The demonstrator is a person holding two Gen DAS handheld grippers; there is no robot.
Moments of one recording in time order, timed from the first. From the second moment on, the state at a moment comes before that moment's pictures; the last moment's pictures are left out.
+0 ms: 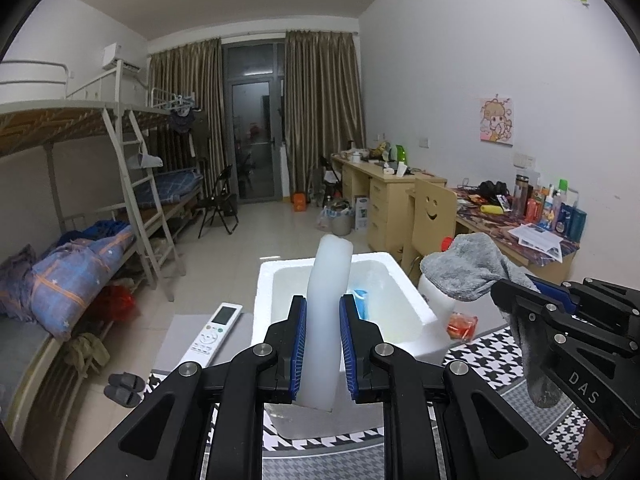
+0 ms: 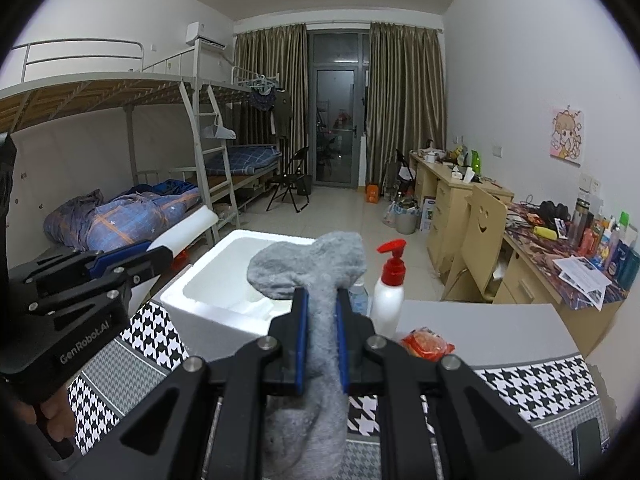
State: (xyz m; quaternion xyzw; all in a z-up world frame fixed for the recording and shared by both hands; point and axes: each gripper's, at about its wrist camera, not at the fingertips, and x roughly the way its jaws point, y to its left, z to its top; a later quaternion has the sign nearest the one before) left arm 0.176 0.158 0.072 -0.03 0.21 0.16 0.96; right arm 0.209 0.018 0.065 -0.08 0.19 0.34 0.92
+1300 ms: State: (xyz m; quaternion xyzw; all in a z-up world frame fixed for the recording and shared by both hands) left arm 0.257 0.205 0.050 -0.05 0.26 0.17 0.95; right arm 0.266 0.080 0.062 -0.09 0.22 0.34 0.91
